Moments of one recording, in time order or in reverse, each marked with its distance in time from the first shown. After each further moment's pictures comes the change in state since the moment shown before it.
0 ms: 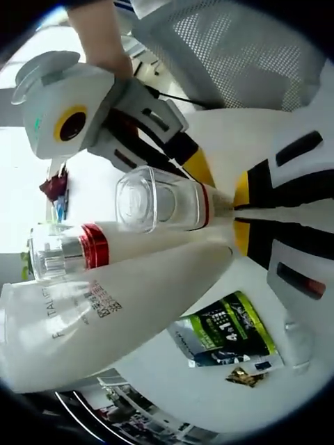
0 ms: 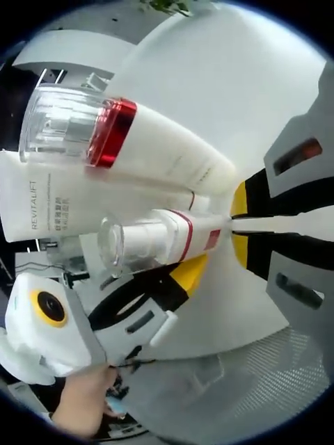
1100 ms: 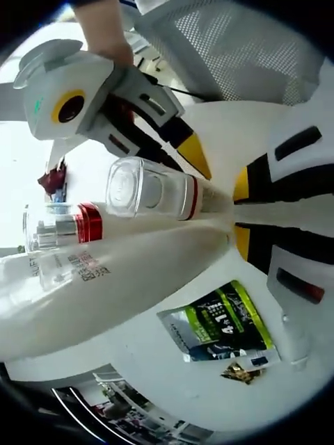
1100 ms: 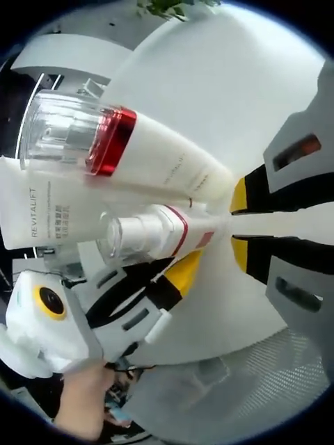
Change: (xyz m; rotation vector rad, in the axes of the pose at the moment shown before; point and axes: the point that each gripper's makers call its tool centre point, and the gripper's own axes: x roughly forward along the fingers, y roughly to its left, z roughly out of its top) left arm -0.005 0.011 -0.005 -0.017 0.017 0.026; right arm -0.007 -0.004 0.001 0.013 0.025 -0.042
